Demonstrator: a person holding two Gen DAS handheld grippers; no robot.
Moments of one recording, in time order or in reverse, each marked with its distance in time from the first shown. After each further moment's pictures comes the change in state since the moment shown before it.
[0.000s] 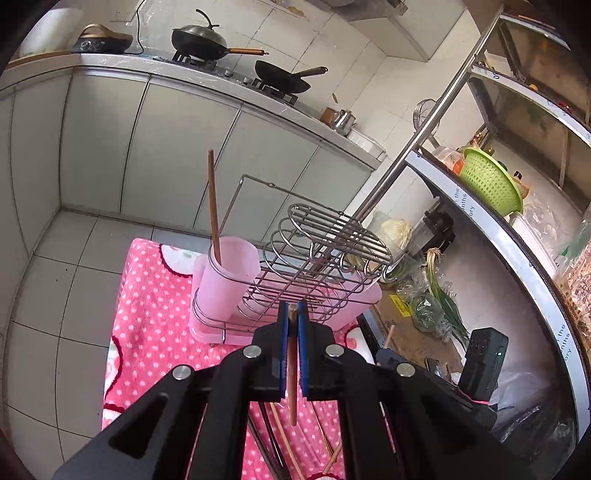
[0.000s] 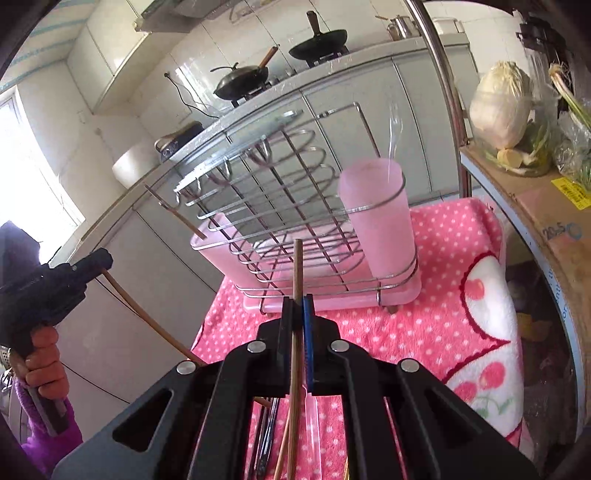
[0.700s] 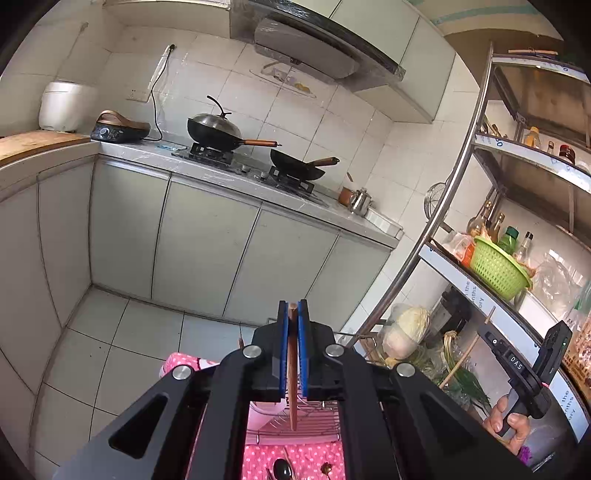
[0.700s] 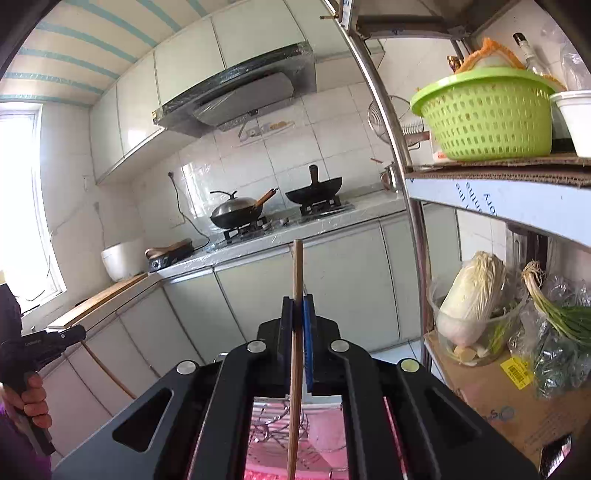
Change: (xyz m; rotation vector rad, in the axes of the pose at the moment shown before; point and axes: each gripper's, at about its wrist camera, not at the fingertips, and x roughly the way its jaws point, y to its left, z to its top) left arm -0.064 -0.018 0.117 0.042 -0.285 0.124; right arm -0.096 0.029 0.154 -0.122 -0.488 -0.128
